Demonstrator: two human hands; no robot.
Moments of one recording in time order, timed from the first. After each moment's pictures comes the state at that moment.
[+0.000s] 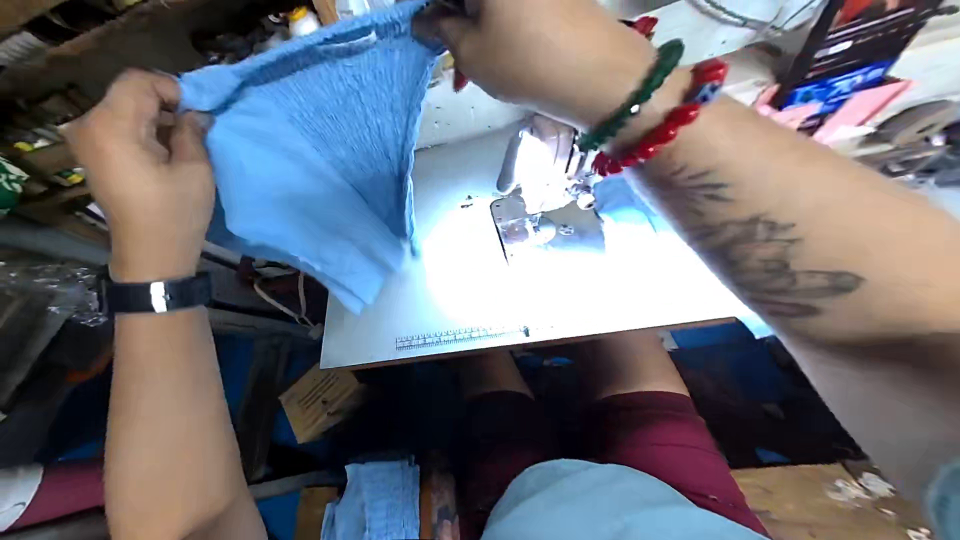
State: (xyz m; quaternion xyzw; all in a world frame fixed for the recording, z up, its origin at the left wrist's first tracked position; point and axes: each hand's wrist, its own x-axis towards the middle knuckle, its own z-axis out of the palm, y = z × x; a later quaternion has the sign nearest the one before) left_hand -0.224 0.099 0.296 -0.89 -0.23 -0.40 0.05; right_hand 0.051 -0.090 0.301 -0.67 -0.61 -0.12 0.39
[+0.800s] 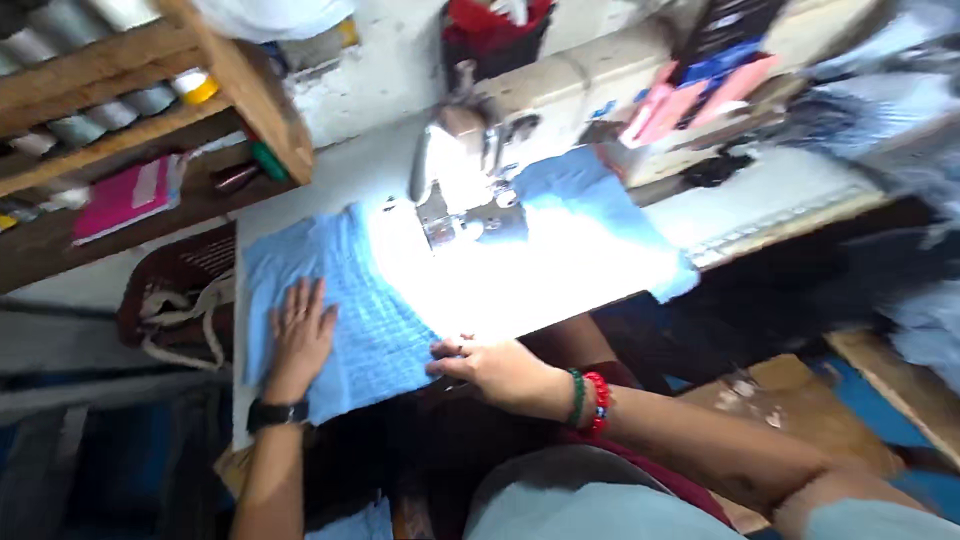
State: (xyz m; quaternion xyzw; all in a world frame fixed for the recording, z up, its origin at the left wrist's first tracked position) left_hand -0.166 0.086 -0.005 -0.96 -0.25 -0.10 -0.07; right_hand -0.012 -0.215 0.006 -0.68 -0.67 0.09 0.29
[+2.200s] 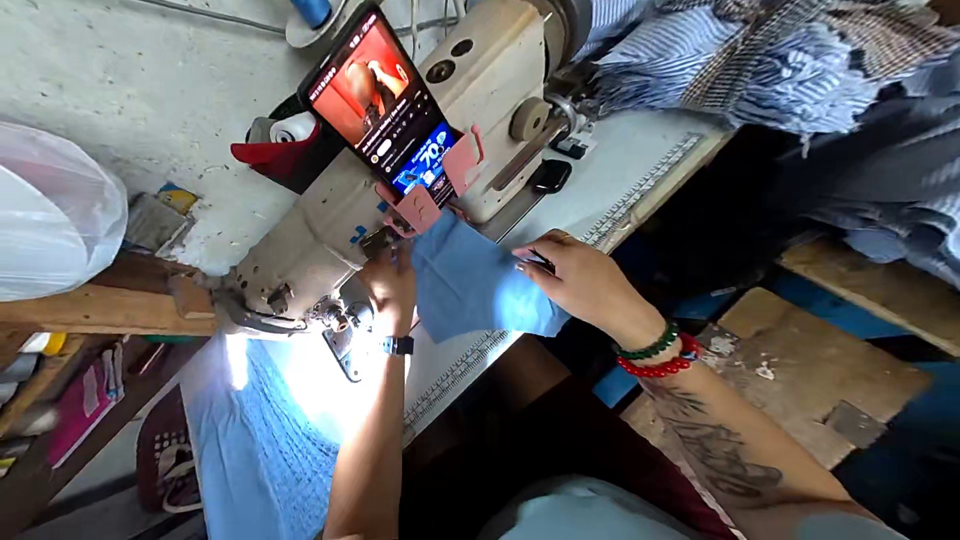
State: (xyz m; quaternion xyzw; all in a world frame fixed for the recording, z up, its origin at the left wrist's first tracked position) left_hand 0.163 -0.130 0.027 -0.94 -0.12 -0.26 -0.19; right_hand 0.199 -0.392 0.001 -0.87 -0.22 0.01 0.44
